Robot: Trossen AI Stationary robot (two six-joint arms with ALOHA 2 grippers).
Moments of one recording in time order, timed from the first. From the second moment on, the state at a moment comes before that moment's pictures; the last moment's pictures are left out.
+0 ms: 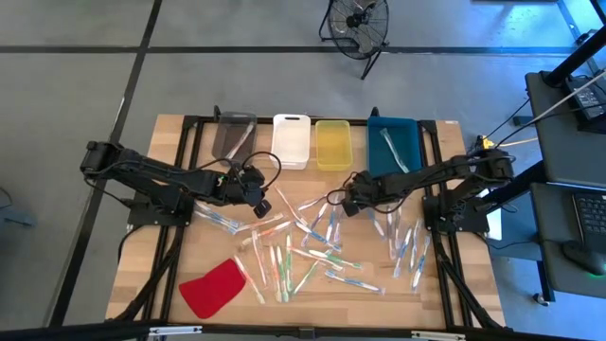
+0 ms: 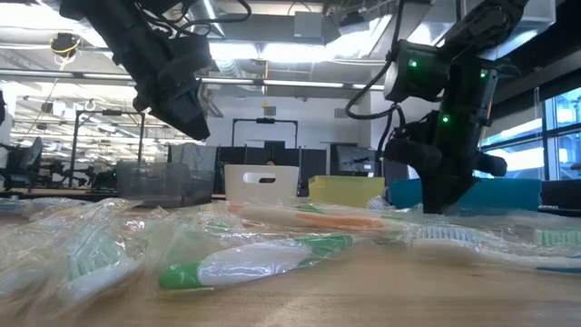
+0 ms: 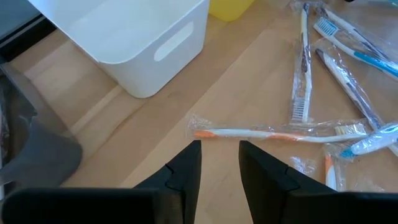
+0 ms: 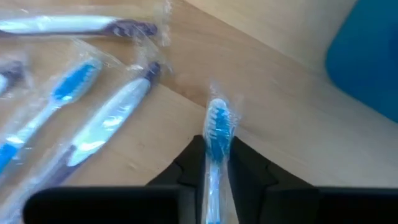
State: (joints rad) left arm -0.10 1.27 0.74 -0.43 -0.53 -0.65; right arm 0.01 1.58 0.75 -0.54 0.27 1.06
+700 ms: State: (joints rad) left arm -0.10 1.27 0.74 -0.43 -0.53 -0.64; right arm 0.01 1.29 0.75 -0.38 0.28 0.88
